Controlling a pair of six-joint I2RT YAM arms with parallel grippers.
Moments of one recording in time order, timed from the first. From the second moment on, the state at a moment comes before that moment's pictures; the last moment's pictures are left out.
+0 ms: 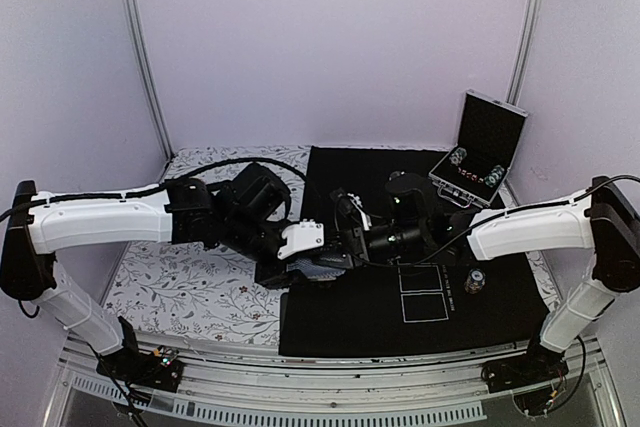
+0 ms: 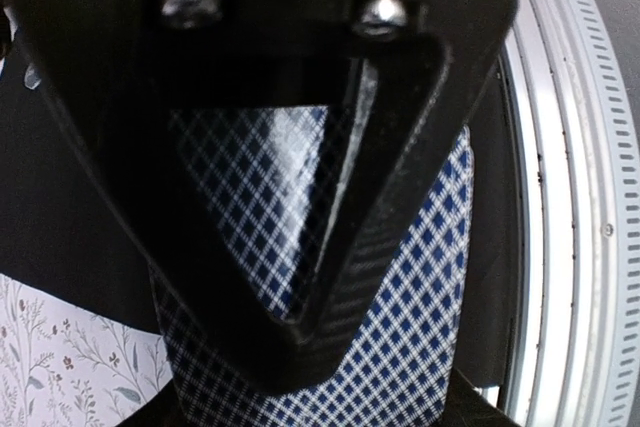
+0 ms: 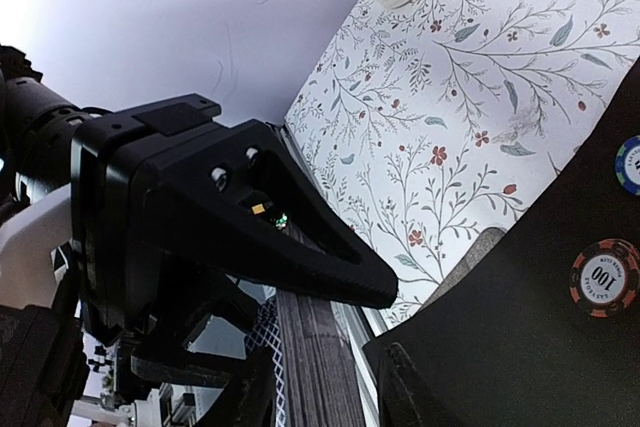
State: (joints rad) left arm -1.03 1.49 1.15 -0.57 0.18 0.48; right arm 0.95 1.62 0.93 0.28 -0.61 0.76
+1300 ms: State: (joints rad) left arm -1.02 1.49 1.15 -0.57 0.16 0.48; right arm 0.95 1.45 0.92 -0.03 -0.41 0.68
